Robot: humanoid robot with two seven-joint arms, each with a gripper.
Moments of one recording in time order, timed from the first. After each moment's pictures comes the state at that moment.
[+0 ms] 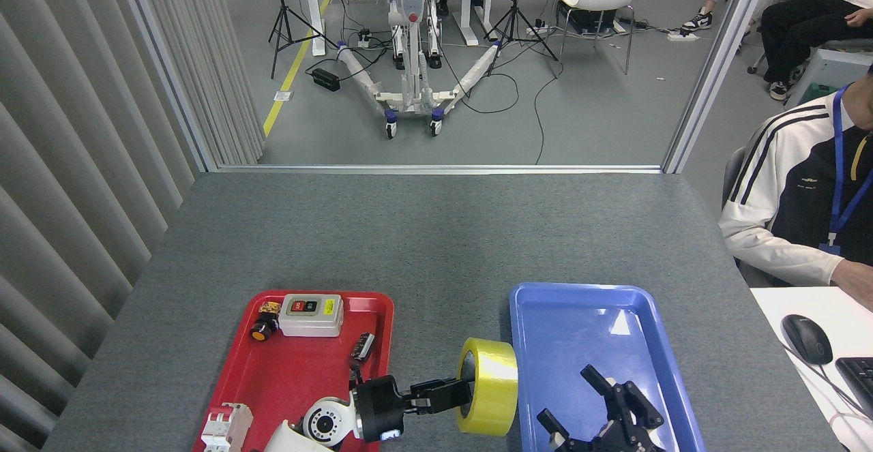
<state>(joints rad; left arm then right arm) -0.36 -0.13 -0.13 -0.94 -0.35 -0.79 -0.97 0.17 -0.13 0.00 -1.57 1.32 -0.78 -0.30</state>
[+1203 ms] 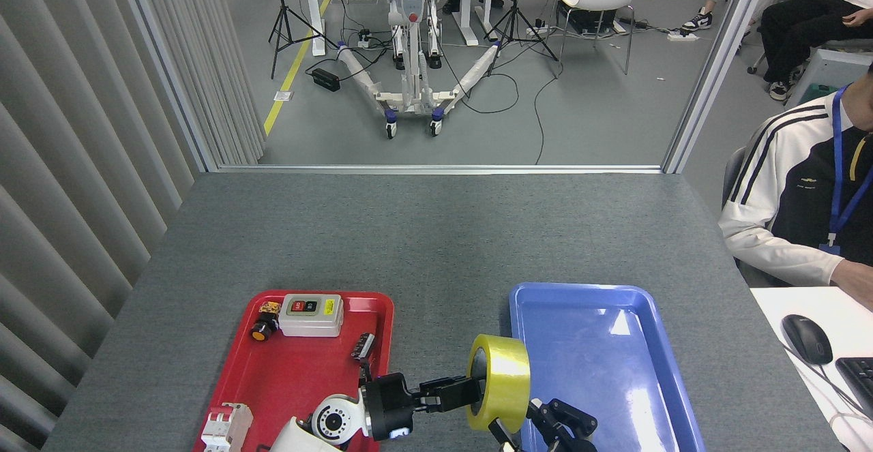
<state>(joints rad) -0.36 -0.13 -0.18 -0.97 -0.33 -0.75 -0.96 0.18 -0.10 0.11 -1.62 1.32 -0.79 -0.26</state>
